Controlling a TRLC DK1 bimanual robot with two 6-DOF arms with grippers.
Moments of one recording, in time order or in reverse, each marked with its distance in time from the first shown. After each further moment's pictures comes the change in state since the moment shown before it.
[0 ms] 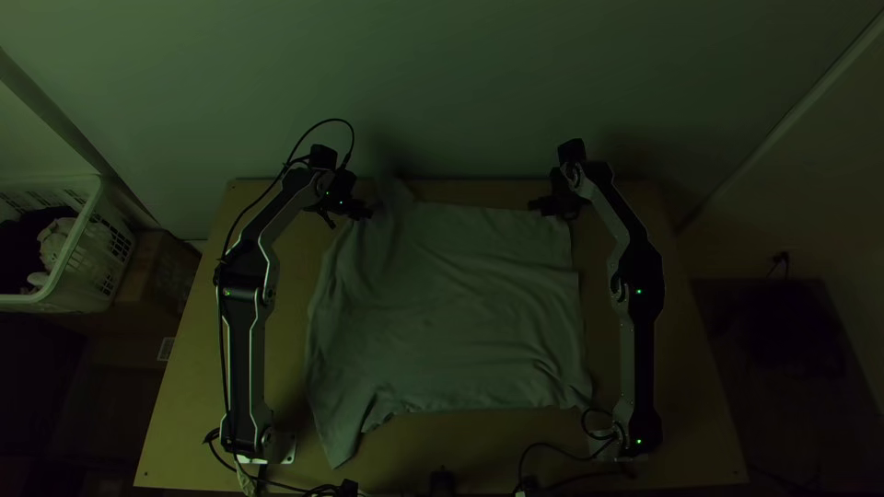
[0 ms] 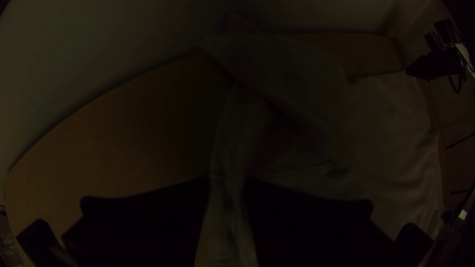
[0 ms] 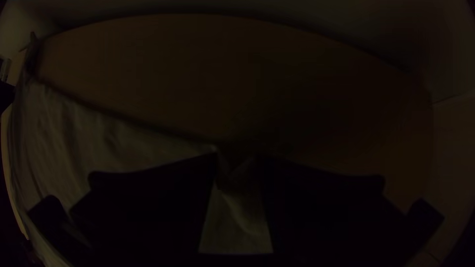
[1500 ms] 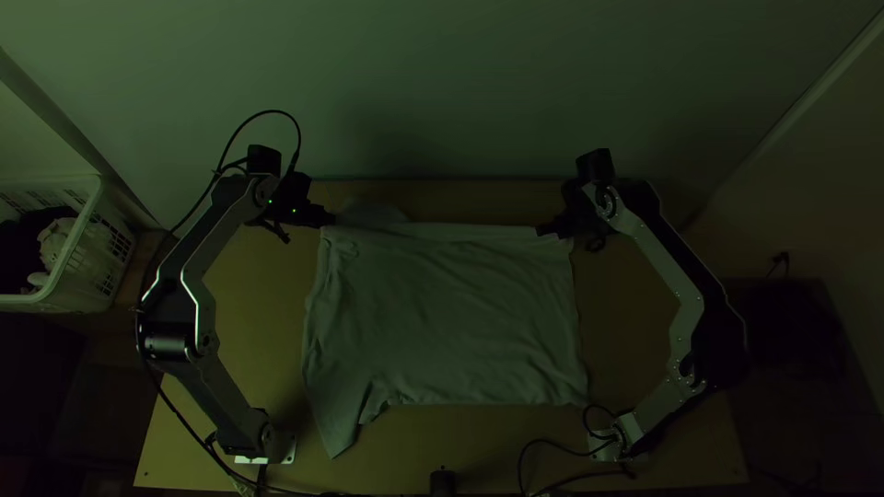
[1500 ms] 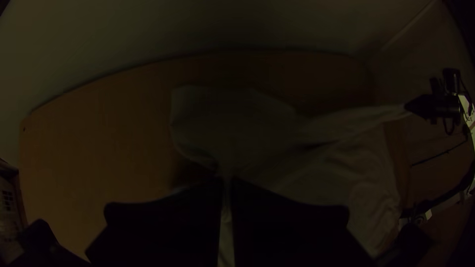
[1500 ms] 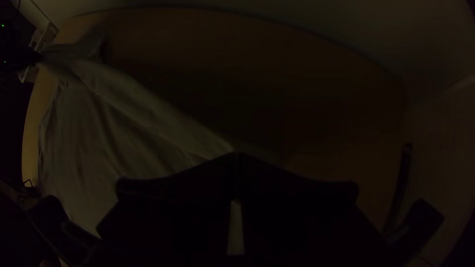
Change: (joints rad) left arm 0.109 -0.519 -0.472 -0.056 0.165 -0.035; right arm 0.098 -0.708 -0.652 0.026 -0.047 -0.014
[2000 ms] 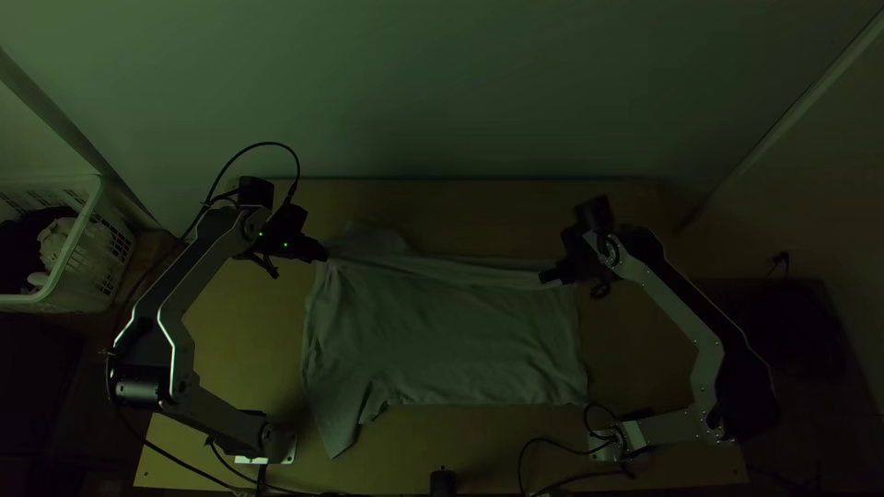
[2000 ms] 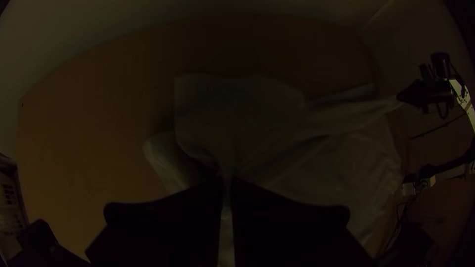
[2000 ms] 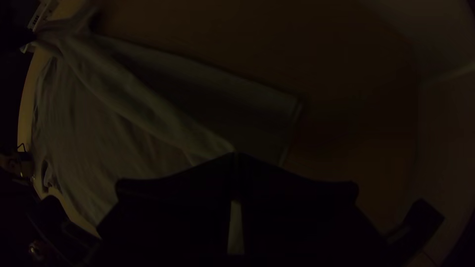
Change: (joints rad) left arm 0.004 -0.230 -0.310 0.002 0.001 0.095; right arm 0.047 -0.217 -0.395 0.064 0.000 -0.005
